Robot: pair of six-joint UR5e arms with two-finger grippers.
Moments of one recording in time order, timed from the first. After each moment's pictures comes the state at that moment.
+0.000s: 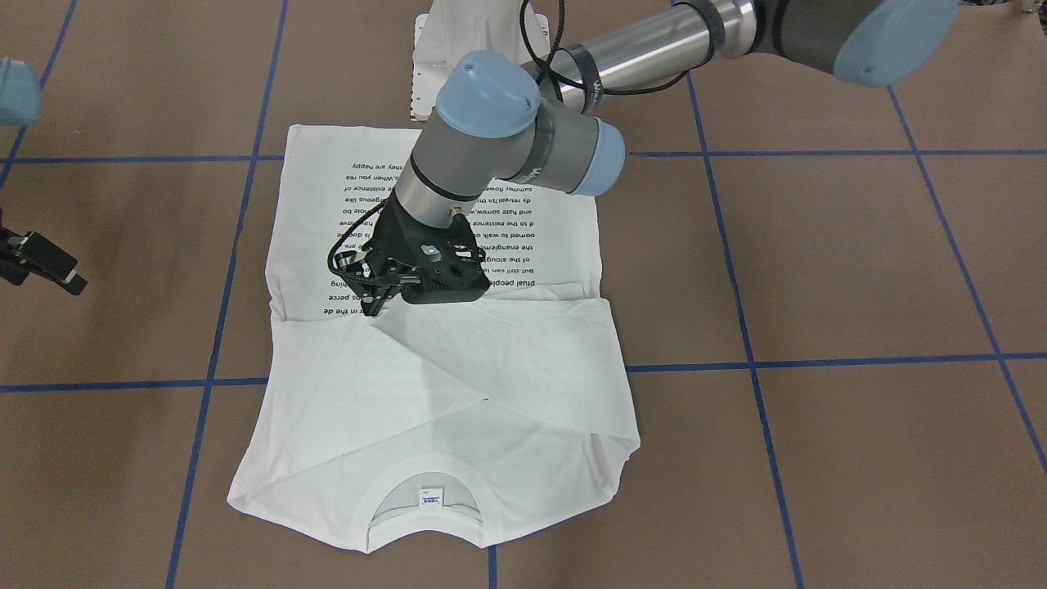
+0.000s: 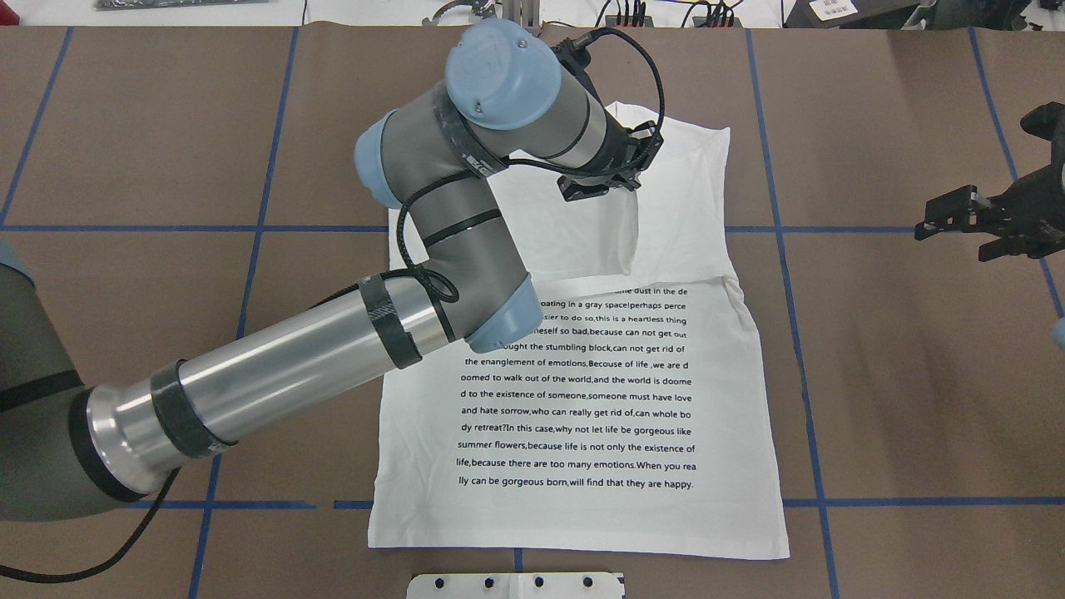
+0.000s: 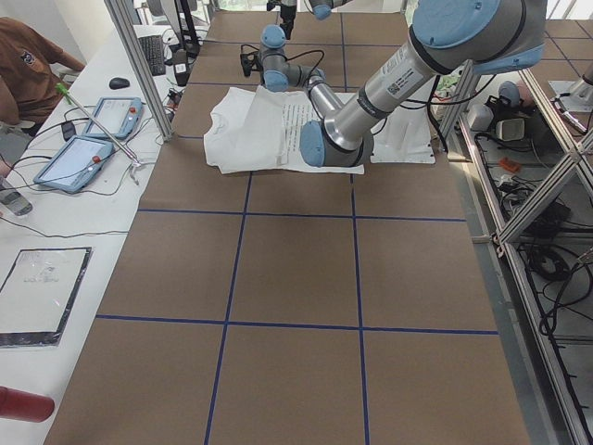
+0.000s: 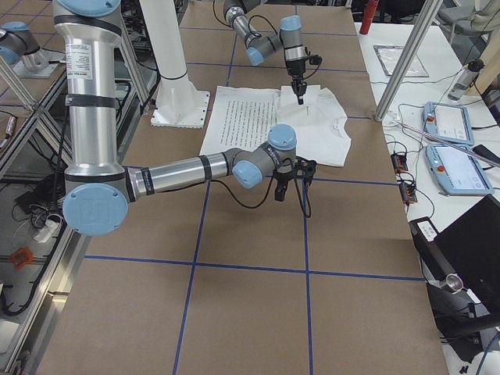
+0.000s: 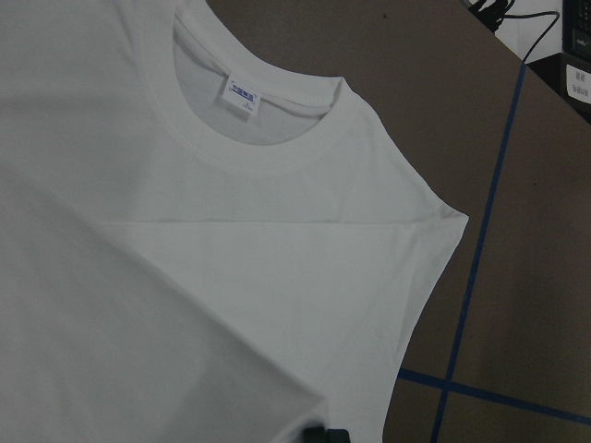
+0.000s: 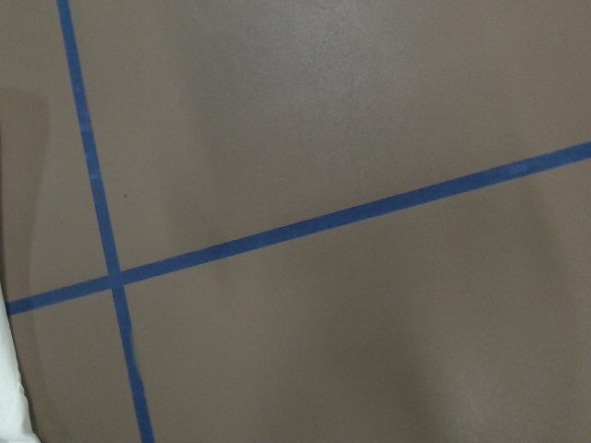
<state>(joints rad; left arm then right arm) -0.59 -2.69 -1.14 -2.20 -1.88 -1.68 1.12 -1.58 1.77 -1.12 2.26 1.02</state>
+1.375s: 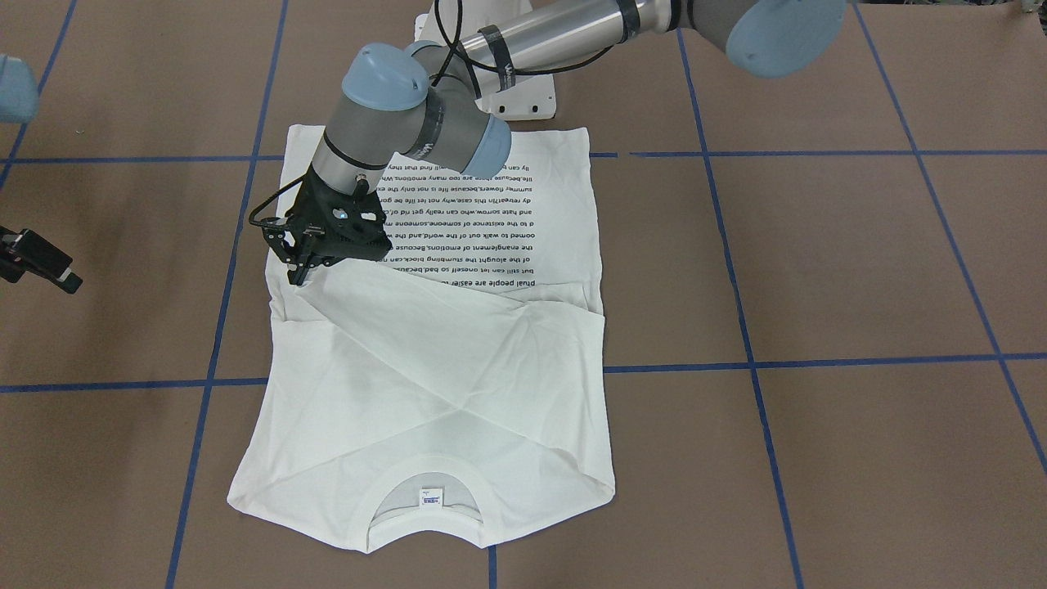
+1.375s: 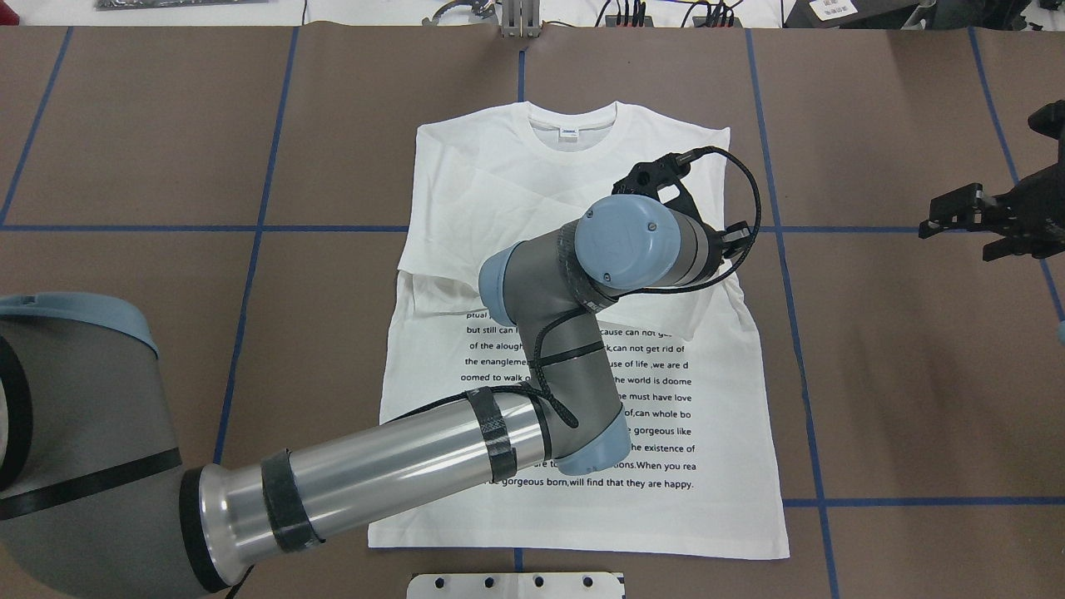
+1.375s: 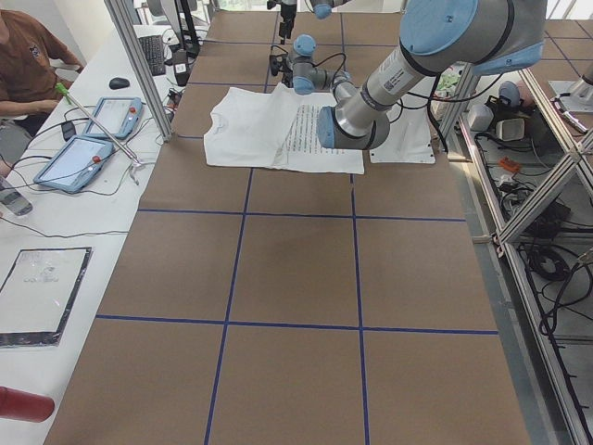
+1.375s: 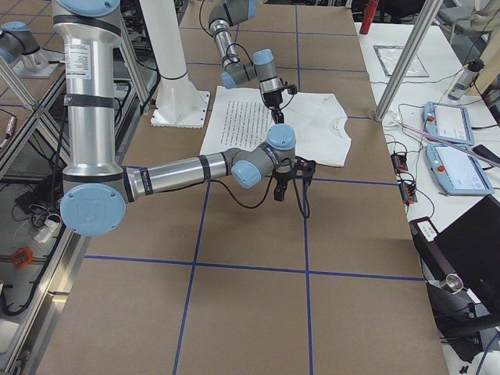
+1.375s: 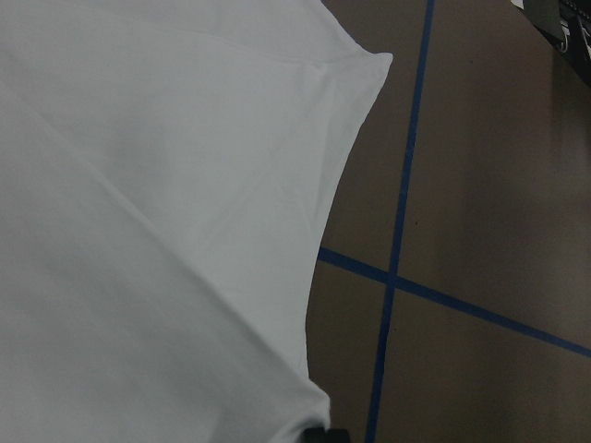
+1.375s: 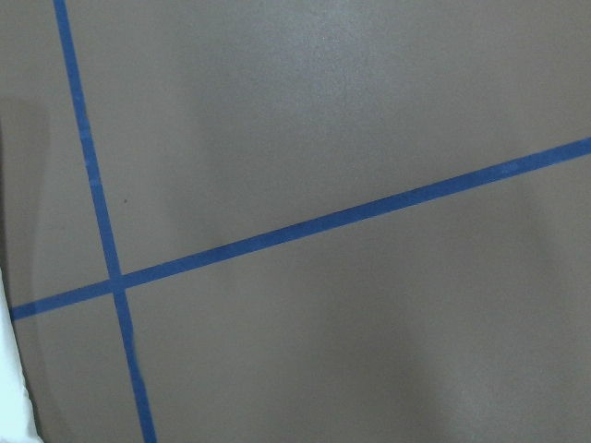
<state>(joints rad) -0.41 -2.80 -0.92 -2.40 -1.63 -1.68 1.13 -1.59 1.78 -1.12 2.26 1.03</state>
